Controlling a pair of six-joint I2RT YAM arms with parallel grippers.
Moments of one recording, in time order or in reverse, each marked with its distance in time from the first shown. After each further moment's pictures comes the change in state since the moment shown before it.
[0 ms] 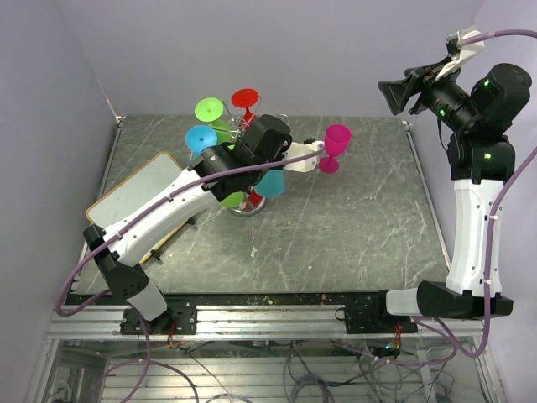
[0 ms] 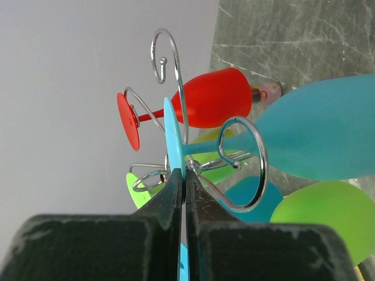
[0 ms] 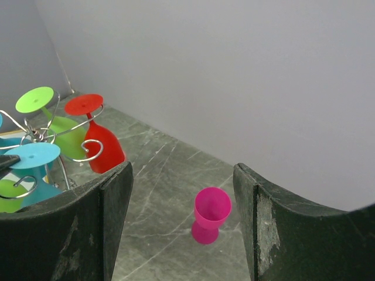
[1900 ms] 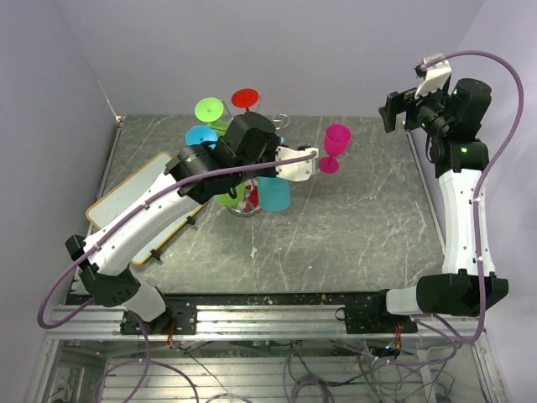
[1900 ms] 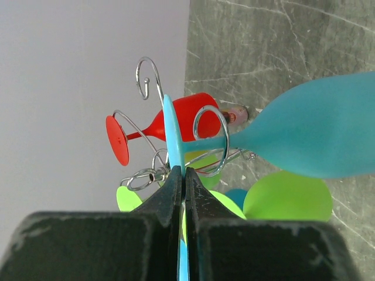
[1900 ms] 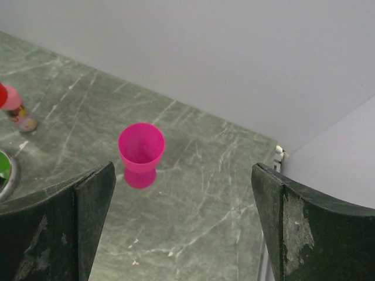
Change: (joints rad) left arm -0.016 -0.082 0.064 -0.141 0.220 -0.016; right arm -0.031 0.019 -0.246 0.027 0.219 -0.247
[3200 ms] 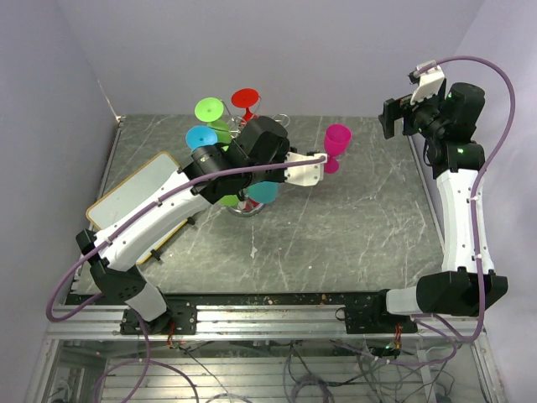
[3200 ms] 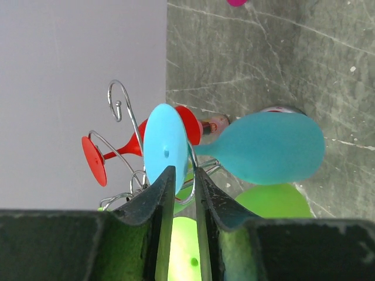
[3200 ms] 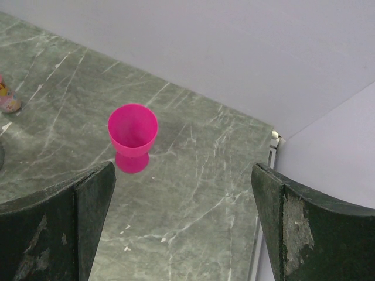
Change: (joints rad) left arm -0.026 0.049 0.002 -0.006 0.024 -0.034; right arm 0.000 0.003 -0.050 -0.023 0.040 -0.063
